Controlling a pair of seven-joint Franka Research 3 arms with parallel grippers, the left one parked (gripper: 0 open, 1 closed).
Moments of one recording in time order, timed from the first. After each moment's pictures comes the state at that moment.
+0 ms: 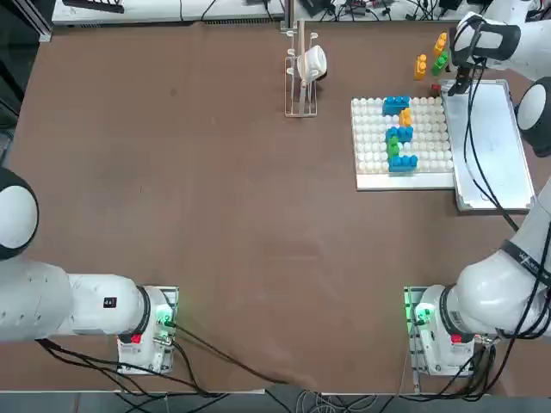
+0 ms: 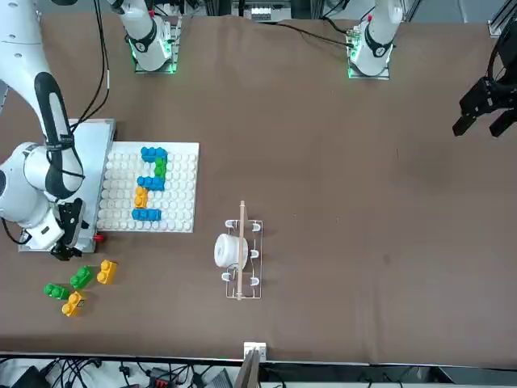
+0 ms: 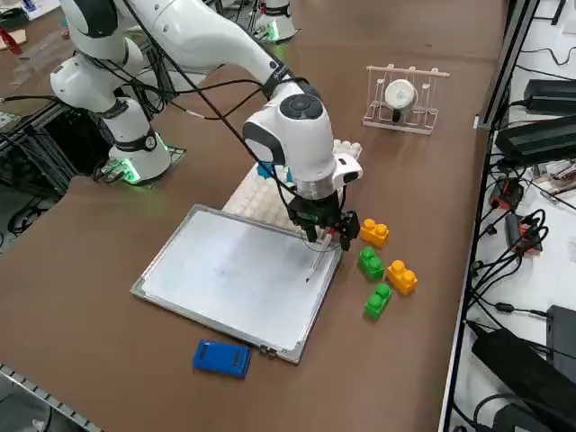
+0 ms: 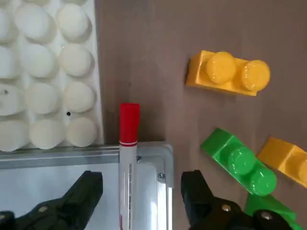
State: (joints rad) arm -0.18 0.64 -0.04 -1.69 0.05 2.45 -1.78
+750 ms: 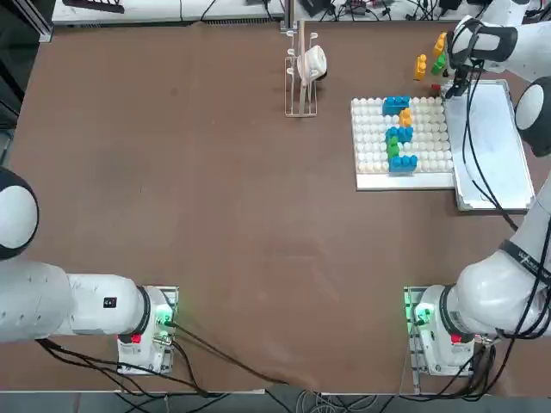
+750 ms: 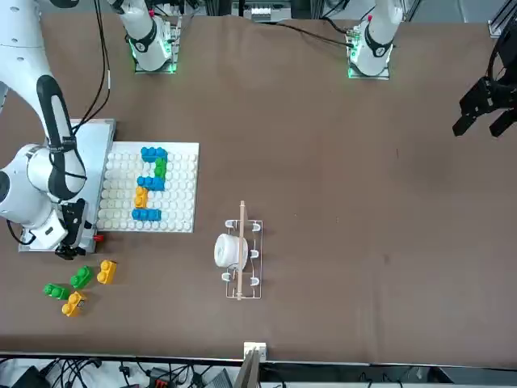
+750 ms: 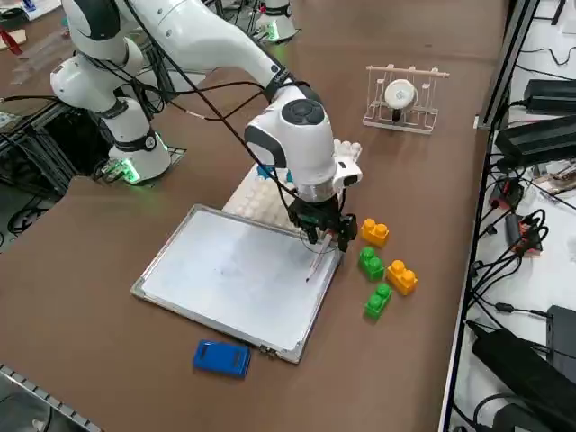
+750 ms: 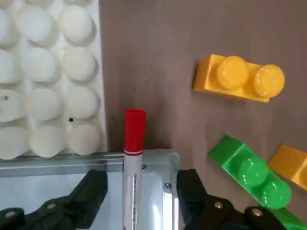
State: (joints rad) arm -0.18 0.66 -0.04 -1.69 0.06 2.44 -1.79
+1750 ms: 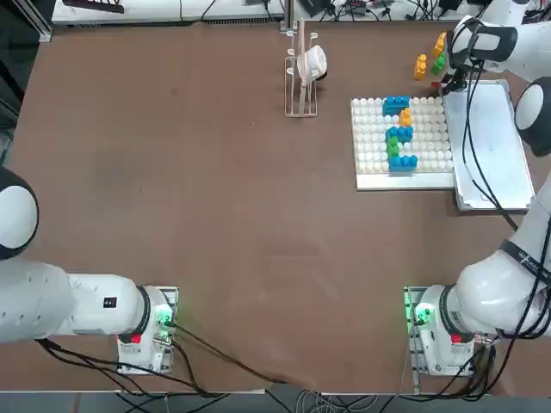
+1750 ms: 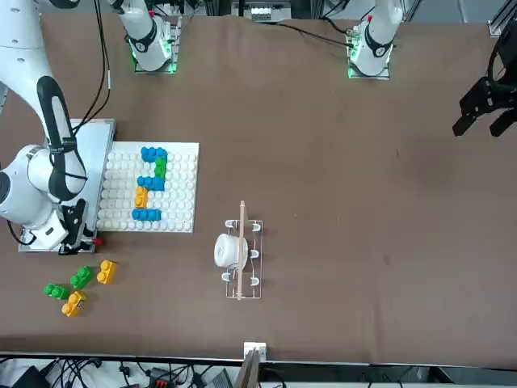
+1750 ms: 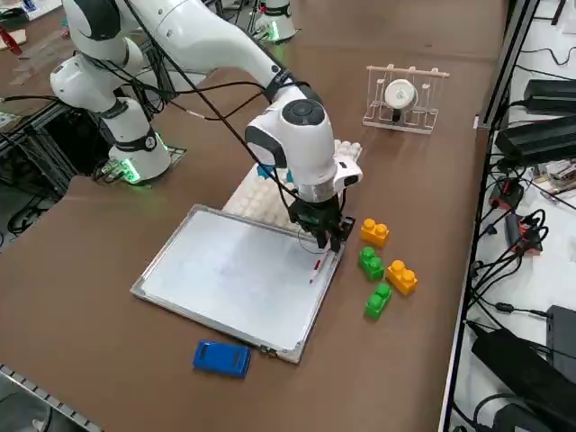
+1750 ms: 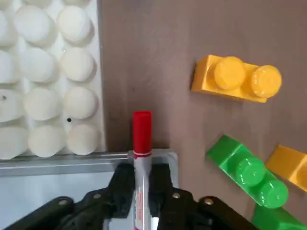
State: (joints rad) arm -0.18 0.66 -0.04 -1.68 0.06 2.44 -1.79
